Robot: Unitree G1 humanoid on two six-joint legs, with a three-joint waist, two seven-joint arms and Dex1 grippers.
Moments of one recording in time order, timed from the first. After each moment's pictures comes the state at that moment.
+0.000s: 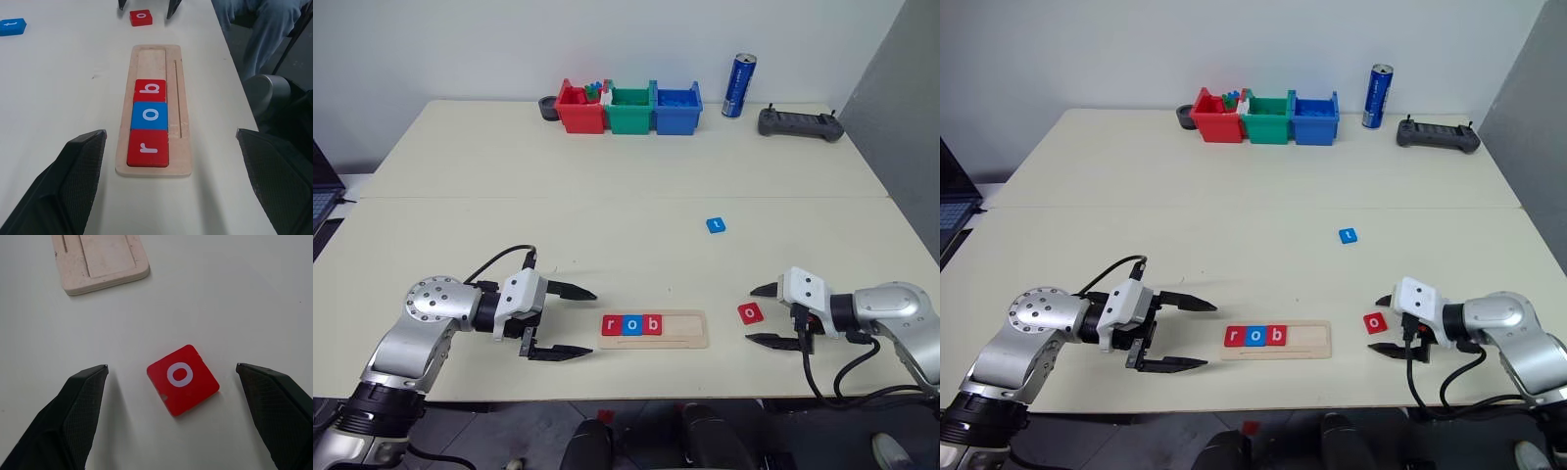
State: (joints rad) left arm -0.20 0.84 -0.04 -0.07 -0.41 0.06 -1.43; right arm -0.19 -0.94 0.13 -0.17 0.22 0.33 1.14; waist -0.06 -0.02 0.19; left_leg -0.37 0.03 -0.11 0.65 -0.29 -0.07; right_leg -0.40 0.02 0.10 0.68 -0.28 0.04
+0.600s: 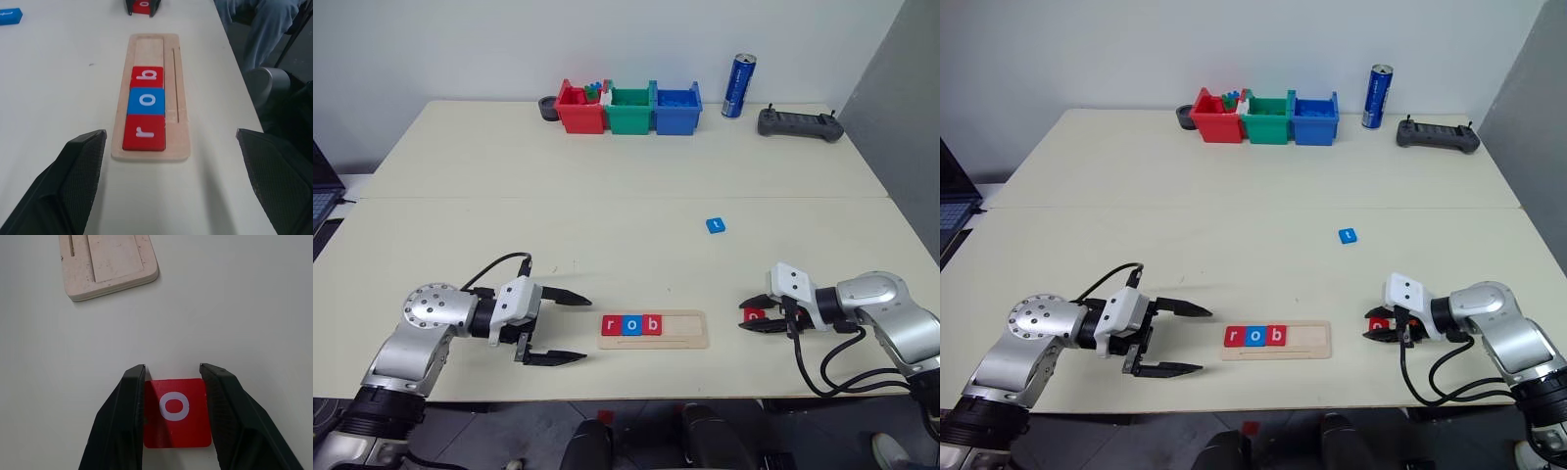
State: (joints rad) left arm -0.18 0.83 -0.04 0.06 -0.39 -0.06 -1.48; right arm -0.30 -0.89 0.20 -0.07 0.22 0.35 1.22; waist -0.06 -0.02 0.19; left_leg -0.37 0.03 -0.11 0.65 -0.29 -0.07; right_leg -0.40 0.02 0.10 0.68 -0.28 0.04
